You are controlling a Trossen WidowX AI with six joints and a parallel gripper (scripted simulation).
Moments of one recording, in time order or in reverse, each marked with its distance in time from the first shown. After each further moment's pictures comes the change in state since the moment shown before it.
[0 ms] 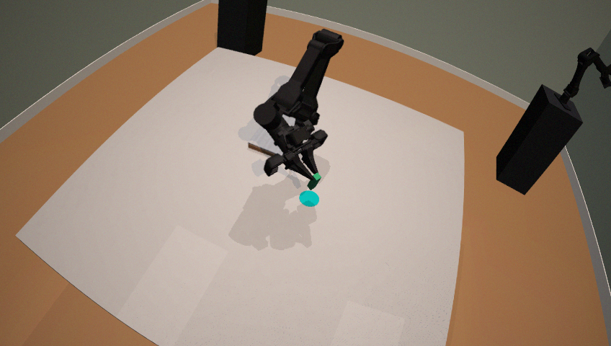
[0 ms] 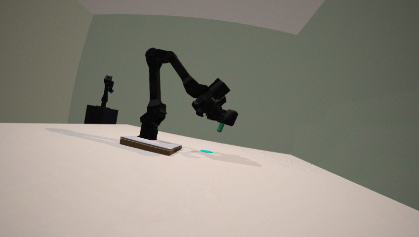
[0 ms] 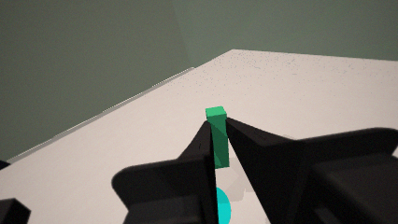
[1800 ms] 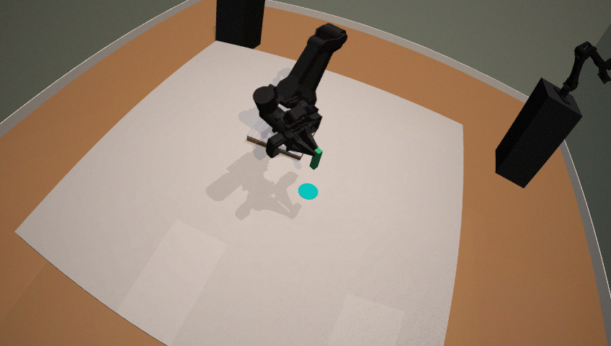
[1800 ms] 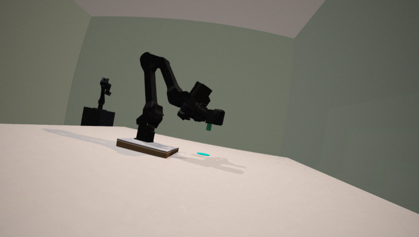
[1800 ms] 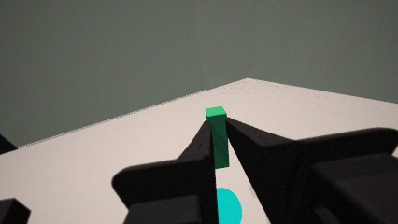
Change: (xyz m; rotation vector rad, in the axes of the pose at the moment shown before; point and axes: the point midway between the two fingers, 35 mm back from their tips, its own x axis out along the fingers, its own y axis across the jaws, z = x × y) arm -0.034 0.034 -0.009 -0.137 -0.202 0.085
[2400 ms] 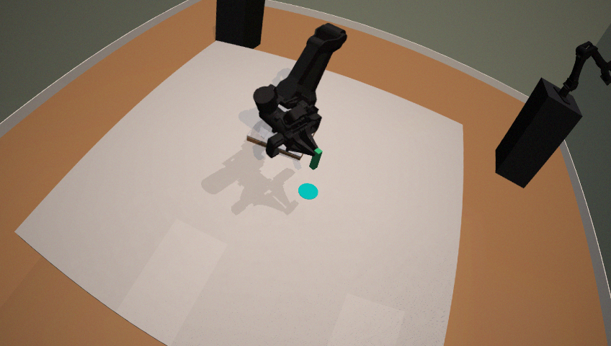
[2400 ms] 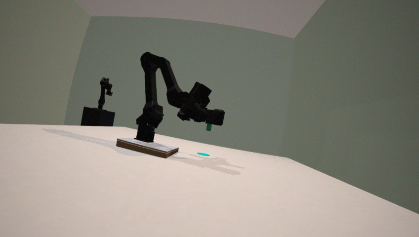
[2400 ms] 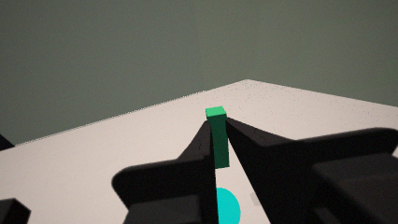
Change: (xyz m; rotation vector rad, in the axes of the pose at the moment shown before) arm 0.000 0.000 -0.002 -0.015 -0.004 0.001
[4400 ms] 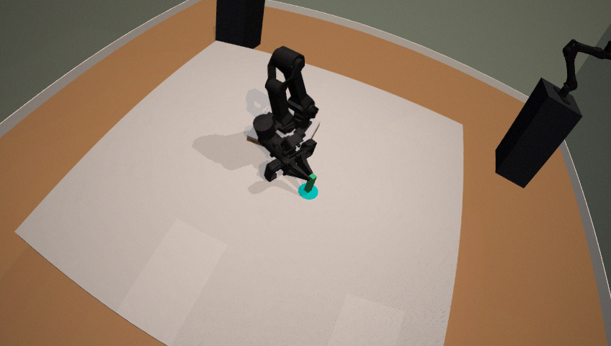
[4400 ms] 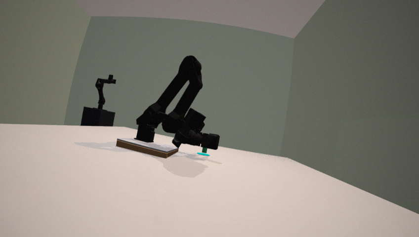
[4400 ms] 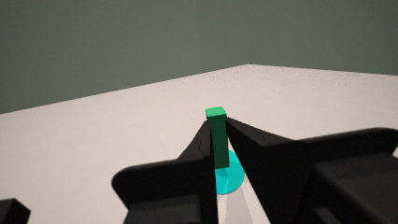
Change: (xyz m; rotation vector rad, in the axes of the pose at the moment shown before) arm 0.010 0.006 -0.103 -0.027 0.011 -0.003
